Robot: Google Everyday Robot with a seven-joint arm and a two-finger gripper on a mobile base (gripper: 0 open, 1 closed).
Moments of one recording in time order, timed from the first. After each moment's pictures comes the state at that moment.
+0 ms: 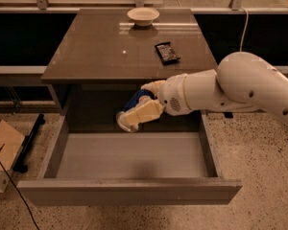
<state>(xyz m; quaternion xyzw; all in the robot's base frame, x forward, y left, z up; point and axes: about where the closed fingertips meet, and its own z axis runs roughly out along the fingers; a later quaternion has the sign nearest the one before) 0.537 0.001 0.848 -0.44 0.74 0.30 0.41</state>
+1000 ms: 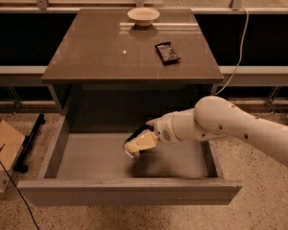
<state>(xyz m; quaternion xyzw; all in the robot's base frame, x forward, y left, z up) 0.550 -0.006 0.692 -0.38 0.81 0.29 0.33</state>
